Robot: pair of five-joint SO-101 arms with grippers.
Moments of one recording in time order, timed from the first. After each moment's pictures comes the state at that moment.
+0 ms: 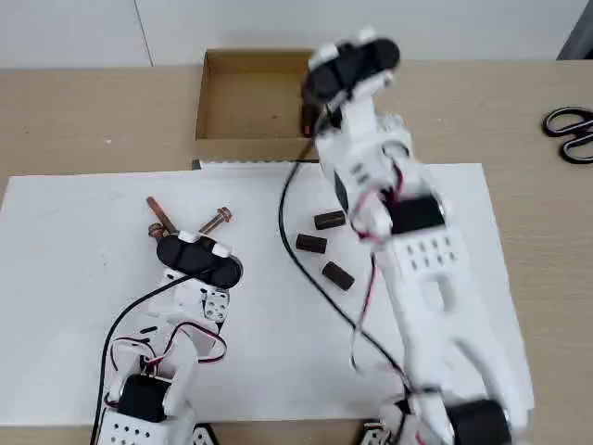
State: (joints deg) left arm 9.9 -103.0 96.6 51.1 -7.3; right arm -17.8 -17.7 14.2 36.7 7.4
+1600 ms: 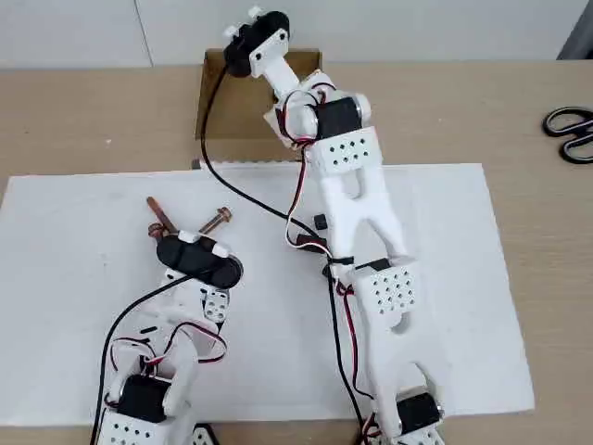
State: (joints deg) left arm 9.9 -103.0 96.6 51.1 -7.3; right arm -22.2 54.3 -81.8 81.7 22.5
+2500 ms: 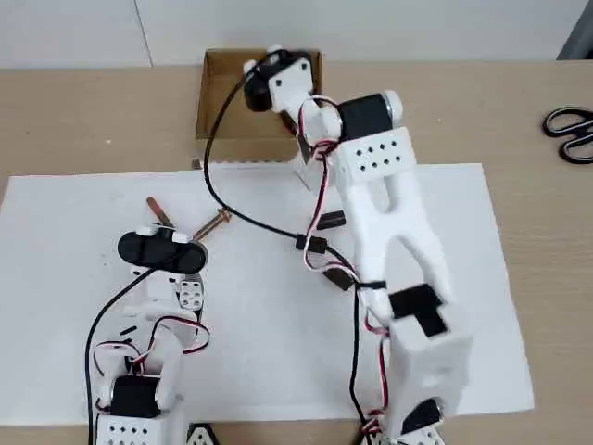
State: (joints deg) left arm -0.2 -103.0 96.6 49.7 -4.2; right arm -21.4 17.5 -36.0 97.0 21.2
